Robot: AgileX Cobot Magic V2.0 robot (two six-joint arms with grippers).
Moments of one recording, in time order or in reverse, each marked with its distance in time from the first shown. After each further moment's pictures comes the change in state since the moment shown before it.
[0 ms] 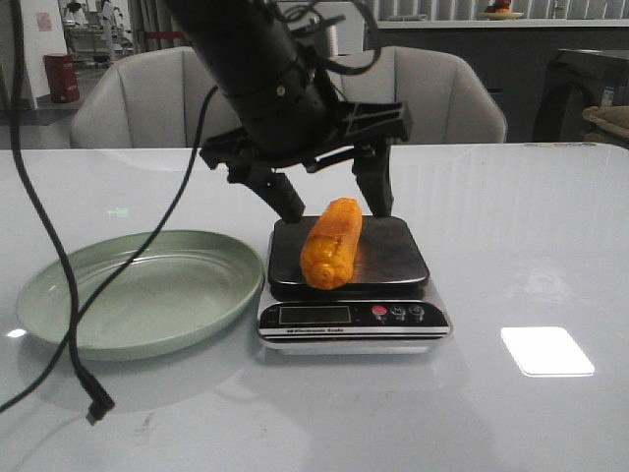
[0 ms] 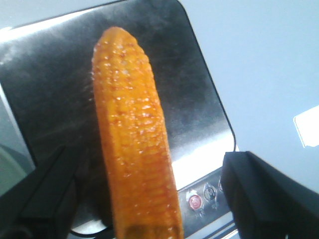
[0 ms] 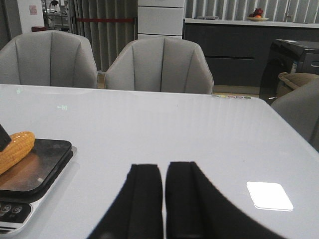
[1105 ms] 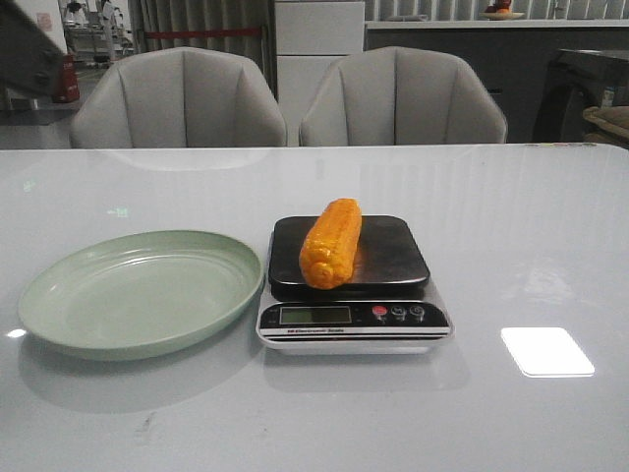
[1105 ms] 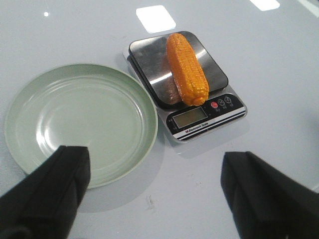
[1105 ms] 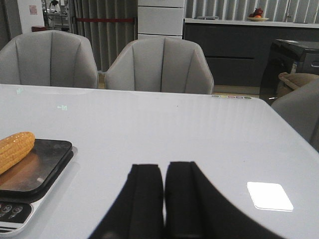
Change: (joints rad) left arm 0.058 -1.139 0.870 0.172 -0.147 0.002; right arm 0.000 0.000 0.000 0.000 0.000 0.000
